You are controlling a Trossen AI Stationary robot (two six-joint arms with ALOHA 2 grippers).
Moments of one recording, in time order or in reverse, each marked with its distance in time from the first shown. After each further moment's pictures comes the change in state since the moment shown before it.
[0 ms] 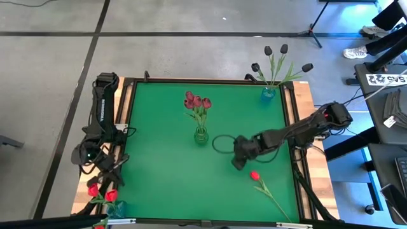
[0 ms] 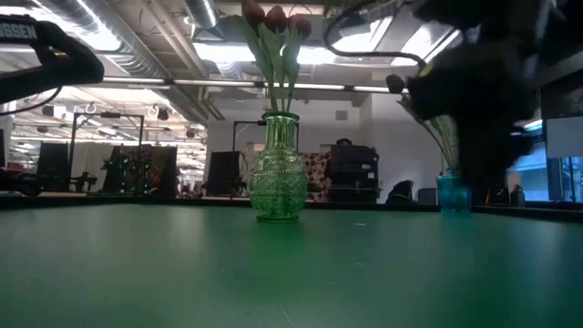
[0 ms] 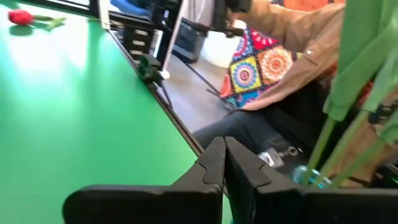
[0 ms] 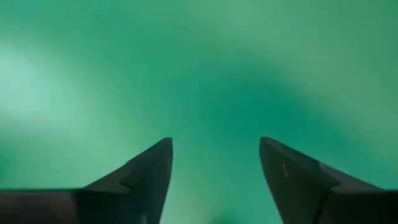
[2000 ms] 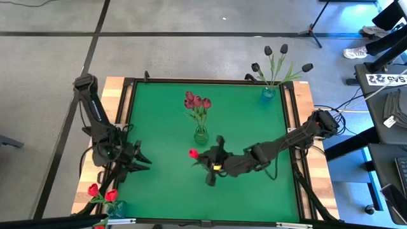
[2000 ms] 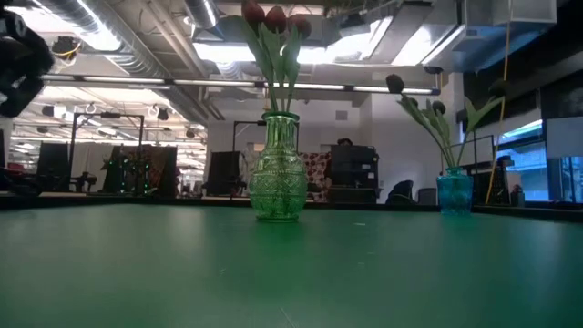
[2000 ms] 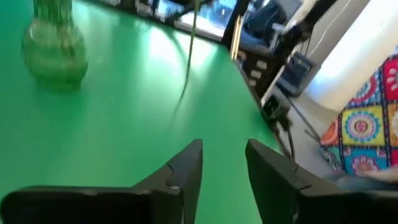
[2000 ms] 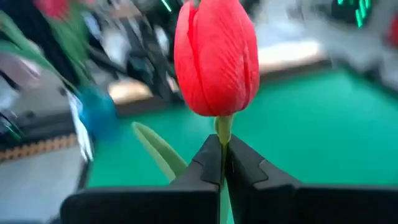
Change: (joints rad) left arm 0.471 0.060 0.001 -0.069 -0.002 -0.089; right arm 0.184 0.231 0.539 0.433 0.561 -0.618
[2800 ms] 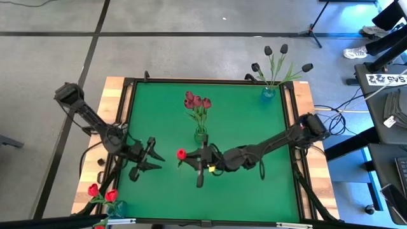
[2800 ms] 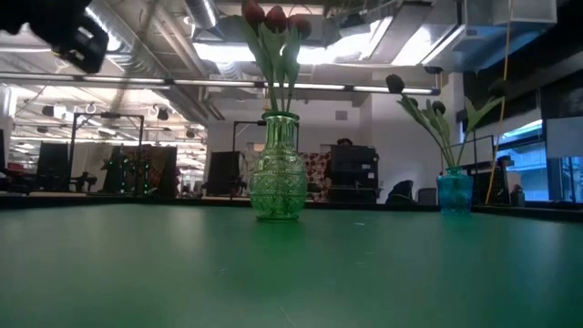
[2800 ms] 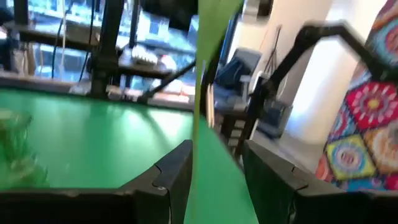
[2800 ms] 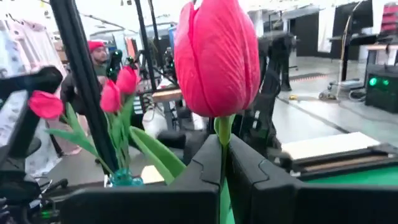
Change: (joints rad) left arm 0.415 0.291 0.000 0.725 0.393 0.502; right arm -0.053 0.142 0.000 0.697 -0.122 -0.325
